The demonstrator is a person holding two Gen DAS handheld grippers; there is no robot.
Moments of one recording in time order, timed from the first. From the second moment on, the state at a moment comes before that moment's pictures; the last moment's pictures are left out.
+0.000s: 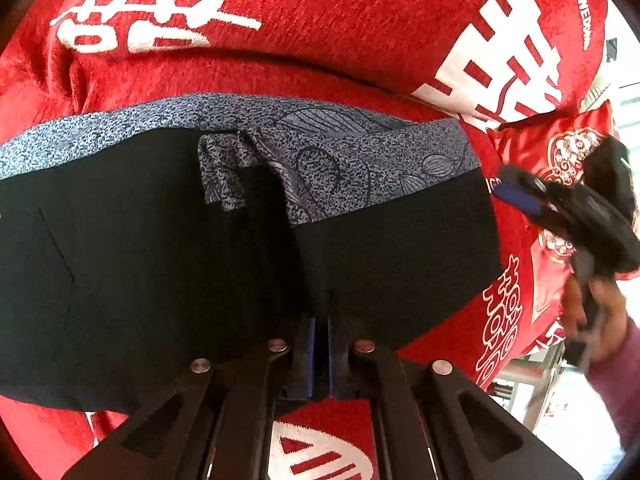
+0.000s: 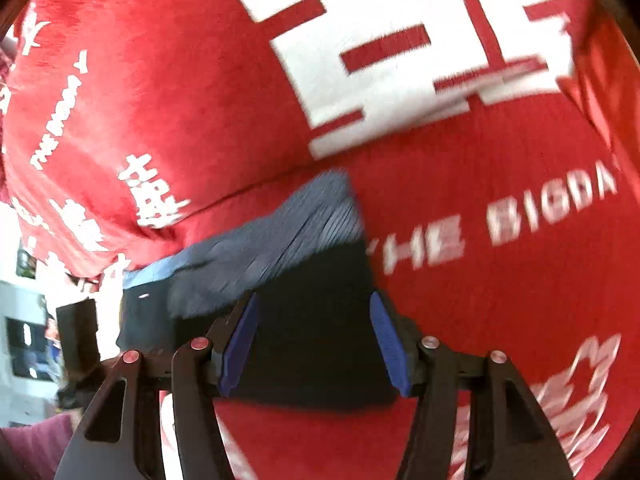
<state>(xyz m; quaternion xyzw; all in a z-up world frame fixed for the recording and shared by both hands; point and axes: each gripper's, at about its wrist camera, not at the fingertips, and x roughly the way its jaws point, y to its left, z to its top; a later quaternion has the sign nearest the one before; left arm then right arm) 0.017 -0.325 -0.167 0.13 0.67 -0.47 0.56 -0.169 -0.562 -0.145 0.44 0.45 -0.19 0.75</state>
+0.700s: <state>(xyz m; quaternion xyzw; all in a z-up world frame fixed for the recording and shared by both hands) 0.011 -0.330 -0.142 0.20 0.62 -0.39 0.65 -0.151 -0.567 -0.176 0.49 0.49 -0.20 0.69</state>
